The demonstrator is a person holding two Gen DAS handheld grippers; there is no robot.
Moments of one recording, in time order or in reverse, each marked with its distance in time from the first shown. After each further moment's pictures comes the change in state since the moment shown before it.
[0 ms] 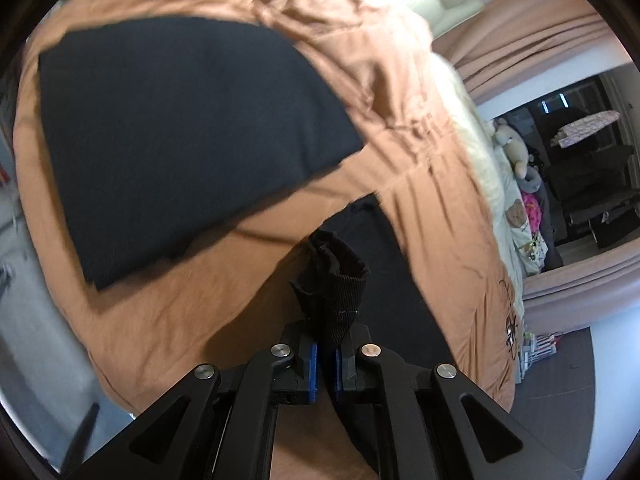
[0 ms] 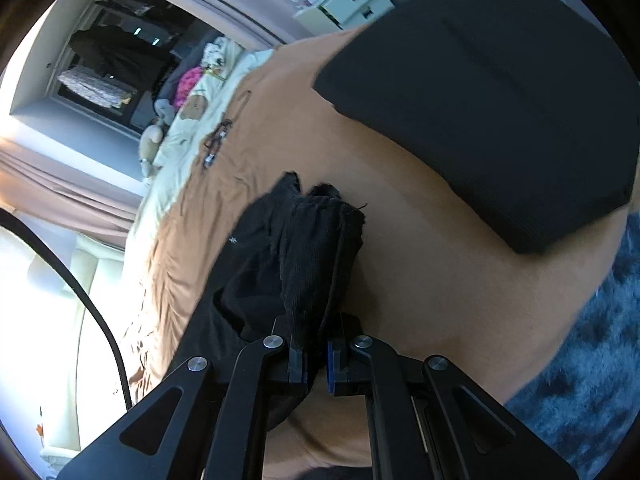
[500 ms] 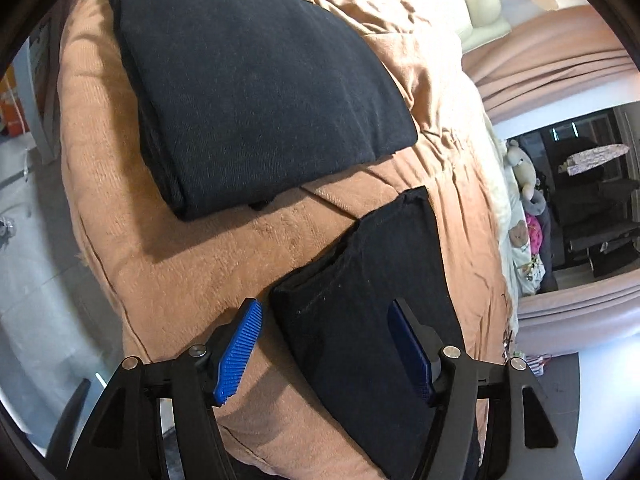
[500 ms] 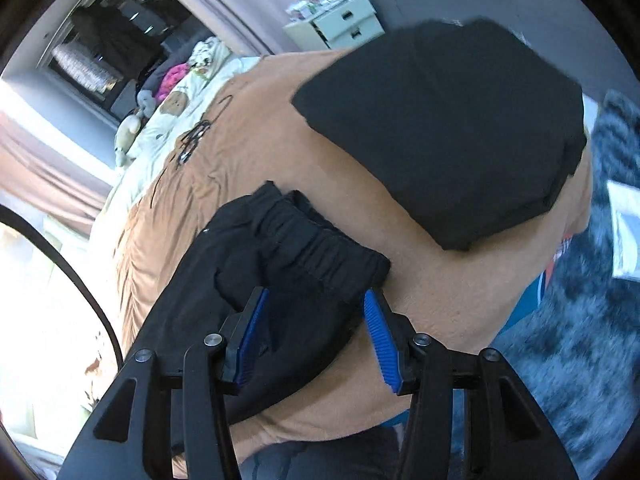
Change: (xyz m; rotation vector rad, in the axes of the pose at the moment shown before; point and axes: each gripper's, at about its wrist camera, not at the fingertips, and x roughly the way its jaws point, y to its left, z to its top) left arm -0.010 0.056 -0.025 -0.092 -0.026 -0.026; right arm -0.036 0.058 -0.010 -0.127 -0.070 -0.155
